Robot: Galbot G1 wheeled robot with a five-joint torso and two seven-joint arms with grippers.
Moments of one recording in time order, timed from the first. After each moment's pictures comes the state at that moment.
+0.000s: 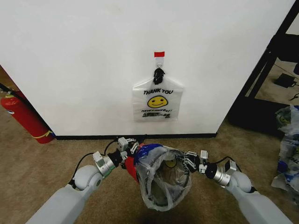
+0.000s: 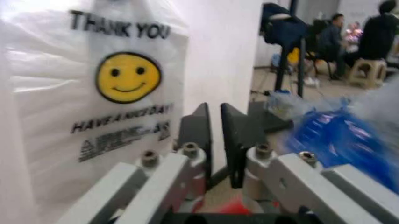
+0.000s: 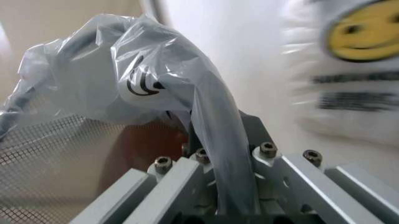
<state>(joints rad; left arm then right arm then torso) 1.06 -0.99 -0.13 -1.70 -0.61 -0.26 0.45 -1.13 0.99 0.26 1.47 0.88 0.28 -1.01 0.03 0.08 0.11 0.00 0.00</state>
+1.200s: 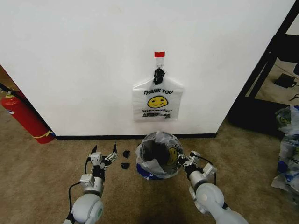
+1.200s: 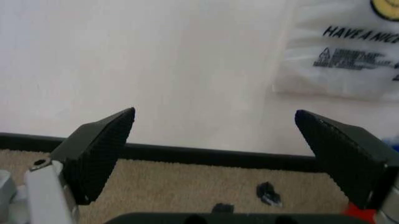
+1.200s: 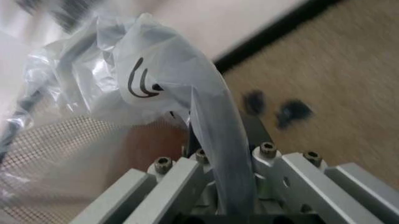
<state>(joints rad) 1.38 -1.16 -0.30 -1.79 -0.40 -0.19 -0.29 -1.22 1.15 0.15 1.80 1.11 -0.13 0.39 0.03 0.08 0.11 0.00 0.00</state>
